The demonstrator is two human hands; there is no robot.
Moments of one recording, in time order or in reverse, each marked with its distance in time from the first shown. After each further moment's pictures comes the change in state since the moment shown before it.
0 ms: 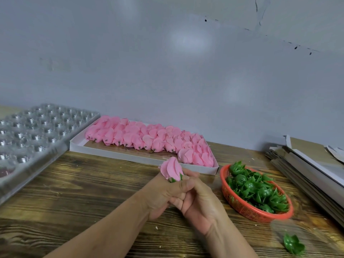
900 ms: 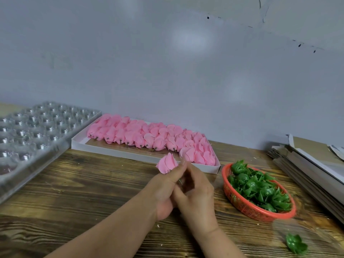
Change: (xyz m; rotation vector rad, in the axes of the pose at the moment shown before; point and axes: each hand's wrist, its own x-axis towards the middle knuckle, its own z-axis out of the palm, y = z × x) left_hand 0.008 0.000 0.015 -0.408 0.258 -0.098; right_hand 0.001 0.019 -0.001 -1.235 0.396 -0.871
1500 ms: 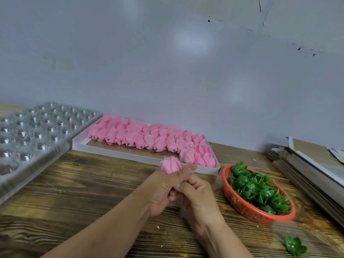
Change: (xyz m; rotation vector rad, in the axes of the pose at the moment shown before) left_hand -0.006 0.012 -0.009 0.257 -0.175 0.091; right_hand 0.006 -0.002 -0.005 0.878 -0.288 0.580
